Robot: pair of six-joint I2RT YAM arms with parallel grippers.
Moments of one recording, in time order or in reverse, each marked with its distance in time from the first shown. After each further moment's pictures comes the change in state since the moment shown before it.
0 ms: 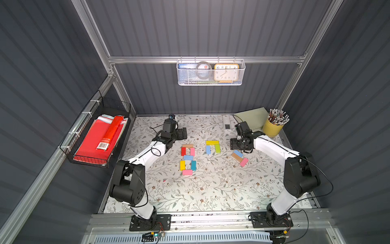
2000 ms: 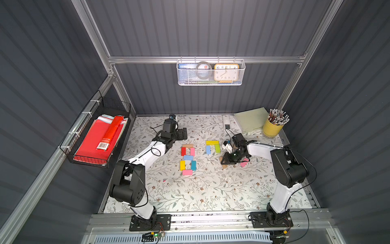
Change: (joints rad) left arm 0.000 0.000 0.000 0.000 0.012 0.011; right arm -0.011 0.189 -0.110 0.138 -0.632 -0.124
